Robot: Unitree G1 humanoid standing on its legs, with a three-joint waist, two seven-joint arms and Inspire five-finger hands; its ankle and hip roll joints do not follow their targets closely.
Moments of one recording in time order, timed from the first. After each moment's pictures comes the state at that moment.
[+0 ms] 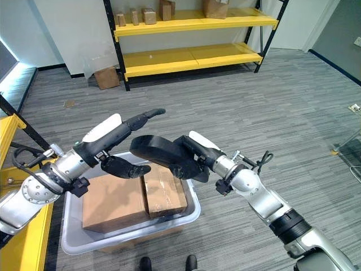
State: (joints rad) left arm -0.29 1.04 -0.35 -0.27 -0.11 -0.28 -0.05; right arm -0.45 -0.80 0.52 0.01 0.14 -0.11 0.17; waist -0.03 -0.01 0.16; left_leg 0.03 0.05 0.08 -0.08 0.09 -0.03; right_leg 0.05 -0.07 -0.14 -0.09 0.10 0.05
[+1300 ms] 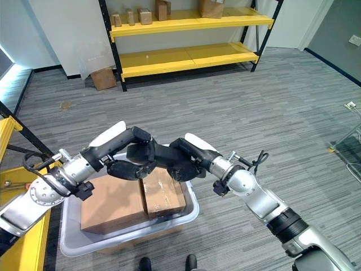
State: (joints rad) left arm -0.29 1.00 -0.40 -0.24 -0.15 -0.26 -0.08; right arm -0.46 -0.79 0.55 0.01 0.10 -0.10 0.17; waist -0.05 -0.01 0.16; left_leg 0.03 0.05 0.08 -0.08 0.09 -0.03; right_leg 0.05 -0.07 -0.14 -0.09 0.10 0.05
